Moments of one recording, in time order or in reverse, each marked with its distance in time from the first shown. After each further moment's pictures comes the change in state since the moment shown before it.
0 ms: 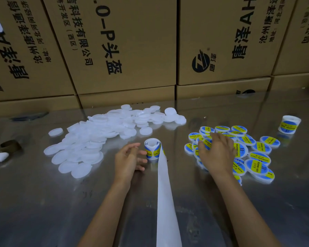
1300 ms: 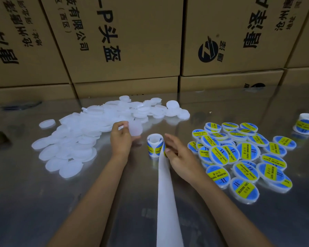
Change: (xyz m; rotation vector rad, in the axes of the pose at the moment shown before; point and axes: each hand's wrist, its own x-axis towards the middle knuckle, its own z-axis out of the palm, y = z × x) left_hand 0.097 -0.020 0.017 0.016 0.231 0.165; right_hand -0.021 -0.038 0.058 0.695 -0.615 -0.149
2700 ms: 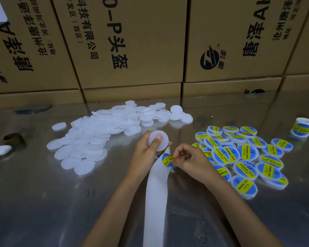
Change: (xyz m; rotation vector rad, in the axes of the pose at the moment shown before) left_hand -0.091 0.051 -0.020 0.027 -0.544 0.123; right_hand -0.019 -0.017 -0.016 0.053 0.001 -0.025
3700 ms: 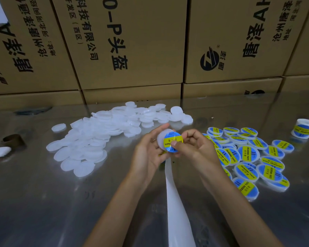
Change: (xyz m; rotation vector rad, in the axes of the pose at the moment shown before) left_hand -0.013 0.040 0.009 -0.659 -0.046 -0.310; right_hand -0.016 -0.059 0.001 0.467 0.192 -0.025
